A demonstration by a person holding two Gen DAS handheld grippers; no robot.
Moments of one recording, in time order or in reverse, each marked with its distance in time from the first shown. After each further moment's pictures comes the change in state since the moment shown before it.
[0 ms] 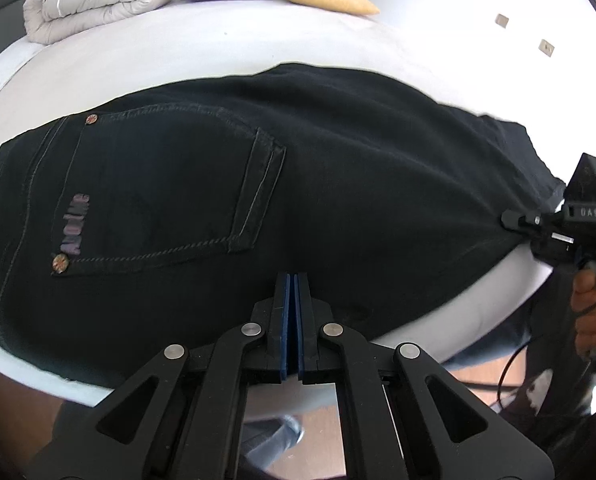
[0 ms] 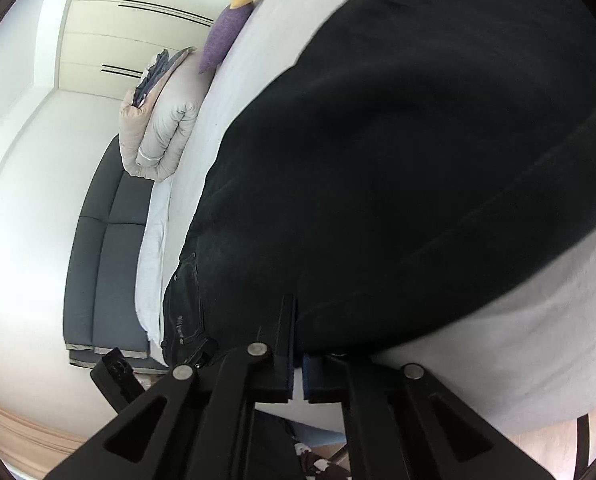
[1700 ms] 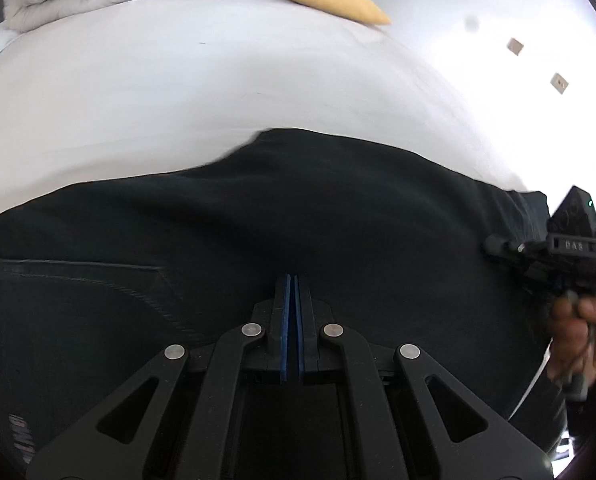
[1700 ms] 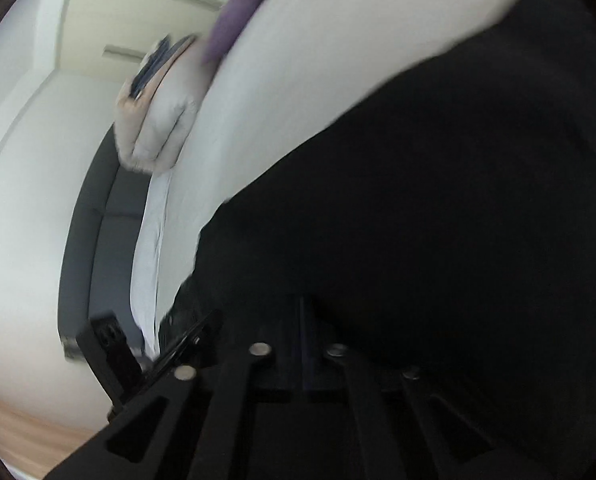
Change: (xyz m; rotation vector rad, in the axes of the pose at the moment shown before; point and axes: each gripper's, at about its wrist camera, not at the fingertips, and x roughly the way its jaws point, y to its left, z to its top) left arm 0.057 0.038 0.140 -0.089 0.000 -0.090; right arm 0.008 -0.006 0.091 0.022 -0.007 0.017
